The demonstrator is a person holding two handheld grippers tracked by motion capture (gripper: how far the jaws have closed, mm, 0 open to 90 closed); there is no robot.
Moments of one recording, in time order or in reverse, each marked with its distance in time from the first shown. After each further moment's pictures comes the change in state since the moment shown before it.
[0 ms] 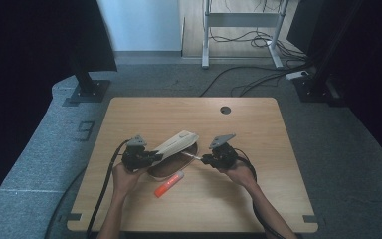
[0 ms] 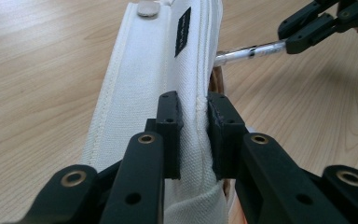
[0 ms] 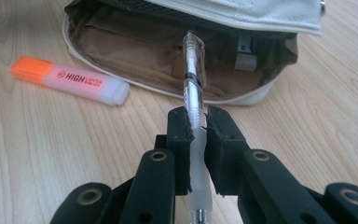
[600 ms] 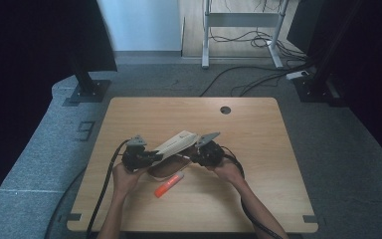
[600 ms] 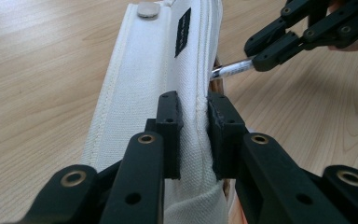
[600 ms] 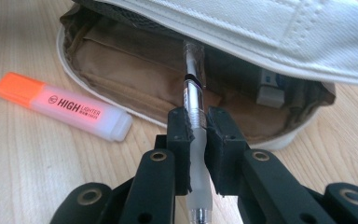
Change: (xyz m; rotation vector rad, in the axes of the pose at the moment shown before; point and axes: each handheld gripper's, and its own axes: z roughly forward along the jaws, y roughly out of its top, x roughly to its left) left arm 0.000 0.000 0.000 -0.002 -0.004 -0.003; right arm 0.008 0.024 0.034 0.026 0.011 -0.043
